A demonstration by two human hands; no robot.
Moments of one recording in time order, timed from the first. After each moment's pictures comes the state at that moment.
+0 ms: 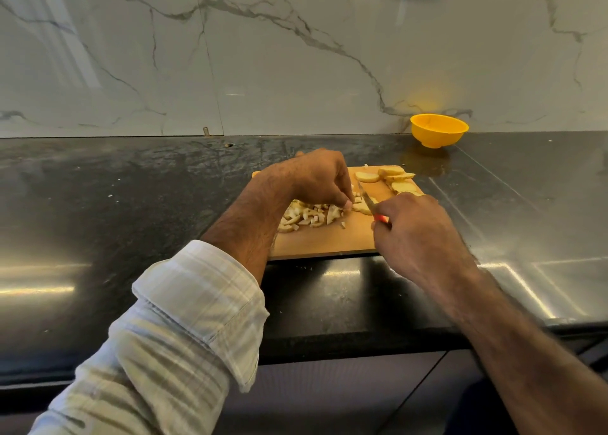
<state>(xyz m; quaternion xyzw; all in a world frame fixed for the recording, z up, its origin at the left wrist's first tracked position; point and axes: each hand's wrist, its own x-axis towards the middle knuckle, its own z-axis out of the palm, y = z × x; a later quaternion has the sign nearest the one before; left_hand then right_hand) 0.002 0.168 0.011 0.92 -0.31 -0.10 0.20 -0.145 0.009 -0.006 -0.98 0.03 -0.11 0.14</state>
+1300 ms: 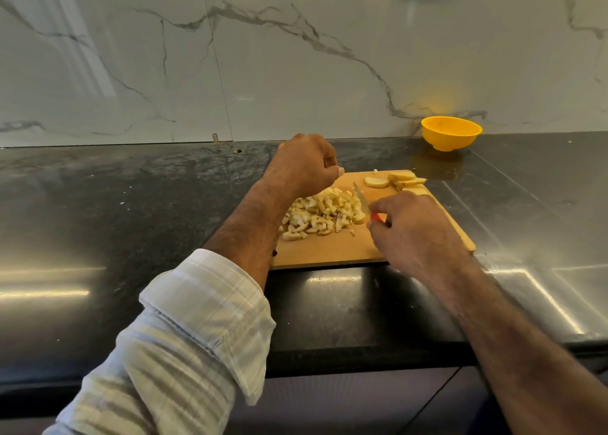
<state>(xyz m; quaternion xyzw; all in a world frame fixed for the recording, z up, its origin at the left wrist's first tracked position) 0.023 0.189 0.004 0.94 -0.22 0.15 0.22 -0.118 0.013 -0.012 -0.98 0.04 -0.10 0.18</state>
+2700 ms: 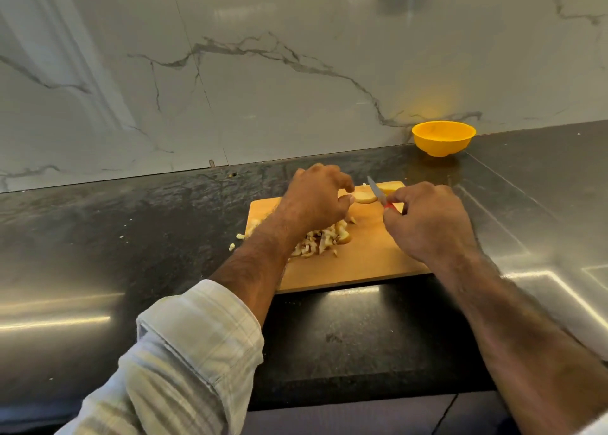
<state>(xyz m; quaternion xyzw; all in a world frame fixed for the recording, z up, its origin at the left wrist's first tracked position) 0.011 0.131 -0.003 0.95 -0.26 0.14 0.10 -0.076 -0.049 -0.019 -0.94 0.05 -0.25 0.23</state>
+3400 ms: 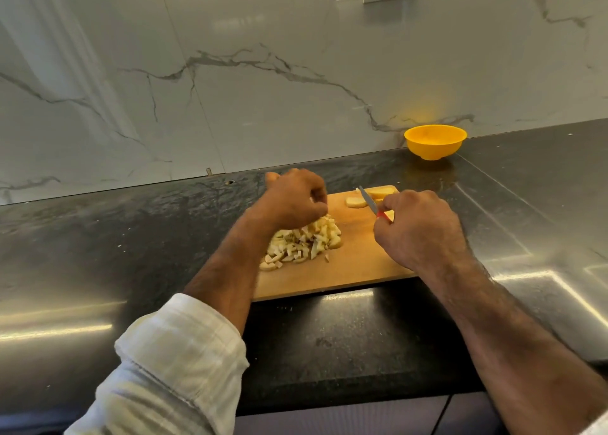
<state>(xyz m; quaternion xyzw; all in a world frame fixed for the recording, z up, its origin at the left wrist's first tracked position) 0.000 0.155 0.018 0.96 -0.22 0.08 0.15 -0.085 -0.049 -0.012 -0.96 0.05 -0.20 0.18</state>
